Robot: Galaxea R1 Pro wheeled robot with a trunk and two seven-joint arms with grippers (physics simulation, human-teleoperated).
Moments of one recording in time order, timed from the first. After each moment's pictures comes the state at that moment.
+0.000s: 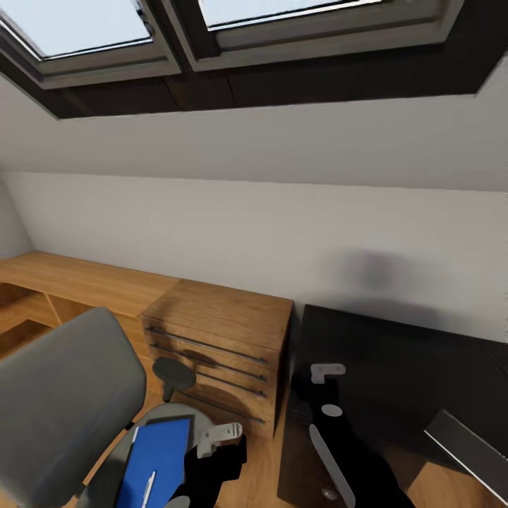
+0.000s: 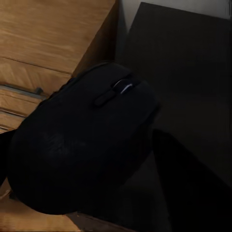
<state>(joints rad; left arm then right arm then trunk) -0.16 0.15 -0.87 -1.61 0.82 0.24 0.89 -0.37 0.04 0.34 -1.15 -0.19 0.37 -0.42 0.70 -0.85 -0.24</state>
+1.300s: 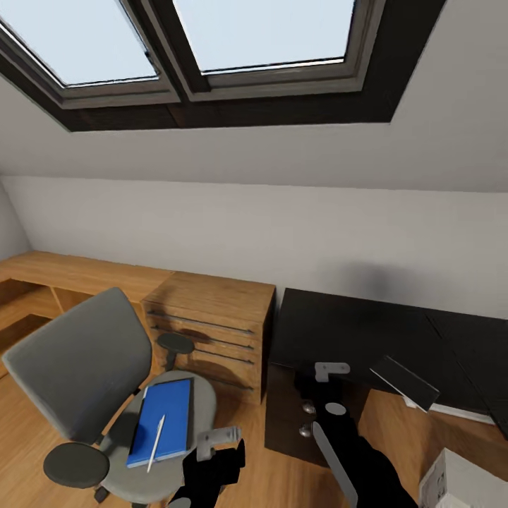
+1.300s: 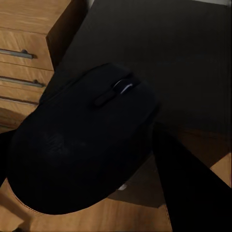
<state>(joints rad) -0.16 0.15 -0.87 -1.58 0.82 0.25 0.89 -0.37 0.04 0.31 -1.16 -0.19 0.36 -0.42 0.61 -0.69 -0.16</state>
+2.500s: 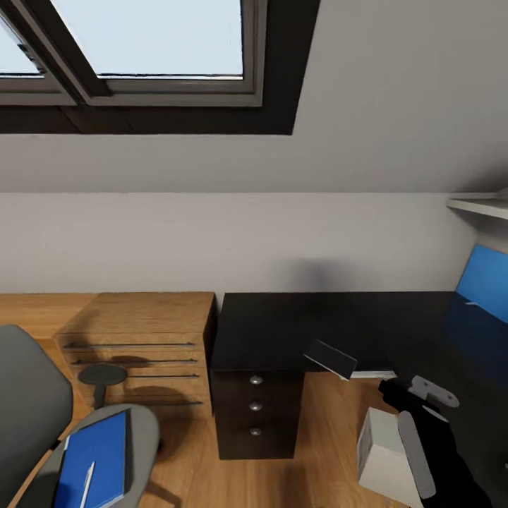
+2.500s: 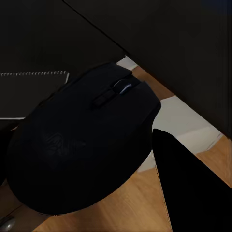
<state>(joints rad) -0.16 -0.06 -0.86 -0.62 0.69 -0.12 0.66 -0.29 0.01 -0.28 -1.36 -0.28 0.54 -0.42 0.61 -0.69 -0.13</state>
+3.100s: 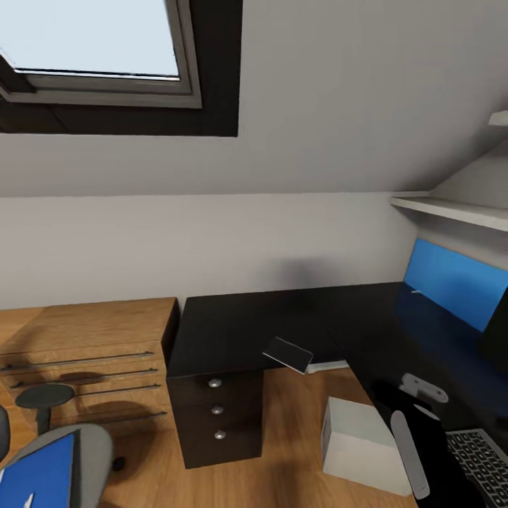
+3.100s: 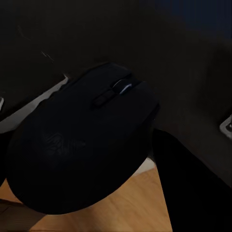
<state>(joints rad) -0.16 -0.06 -0.86 -0.62 0.69 -0.12 0.66 -0.29 0.00 -0.23 -1.35 -0.27 0.54 -0.41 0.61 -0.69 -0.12</state>
